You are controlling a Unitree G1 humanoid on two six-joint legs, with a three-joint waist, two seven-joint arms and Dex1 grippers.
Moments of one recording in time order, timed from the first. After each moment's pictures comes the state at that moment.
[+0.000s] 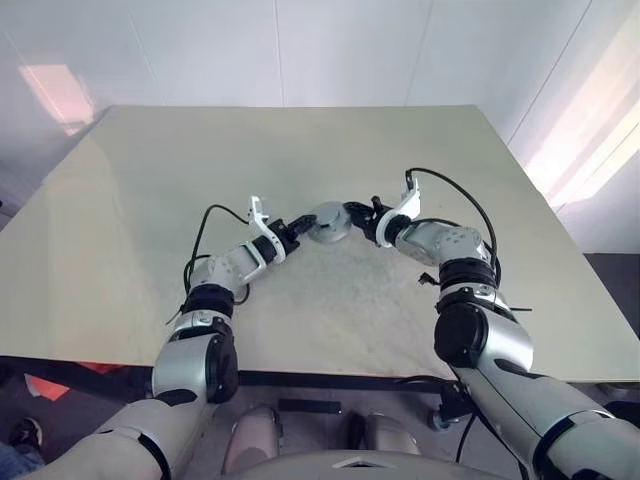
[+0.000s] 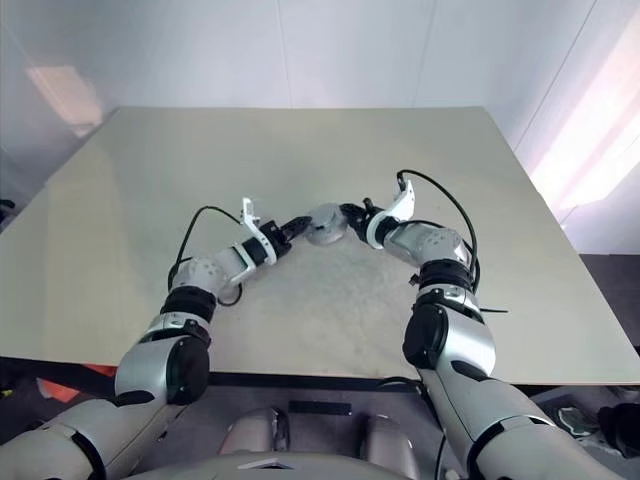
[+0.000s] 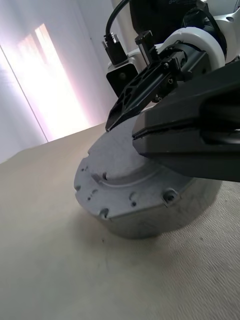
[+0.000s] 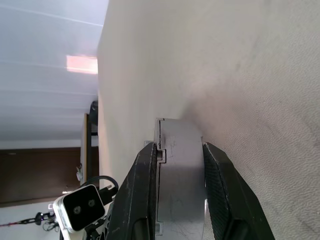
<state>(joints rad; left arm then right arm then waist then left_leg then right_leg) -0.77 0.04 0.39 0.83 -0.60 0.67 -0.65 -0.94 -0.11 -0.63 0.88 0.63 0.91 0.20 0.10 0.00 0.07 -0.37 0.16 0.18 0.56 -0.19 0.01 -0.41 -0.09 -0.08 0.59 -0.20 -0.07</state>
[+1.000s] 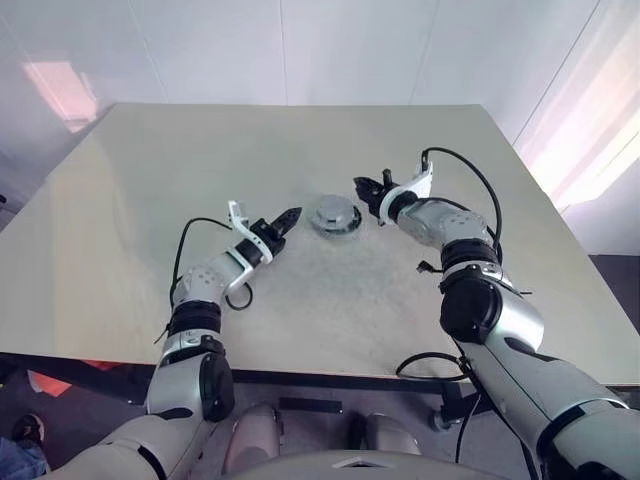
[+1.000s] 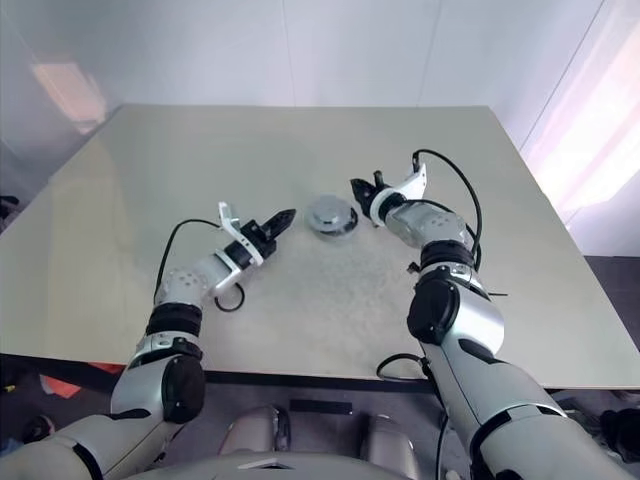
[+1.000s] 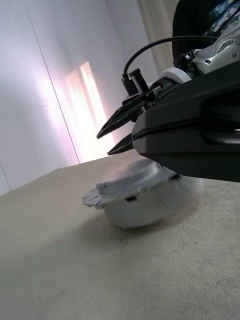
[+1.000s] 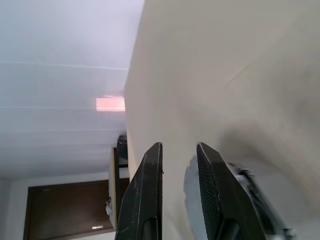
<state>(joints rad) -0.66 0.03 0.50 0.65 -0.79 0.79 -0.60 -1.09 -0.15 -0.75 1.05 0.75 0.76 0.11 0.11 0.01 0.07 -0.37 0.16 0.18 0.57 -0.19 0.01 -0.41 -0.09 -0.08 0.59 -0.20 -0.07</state>
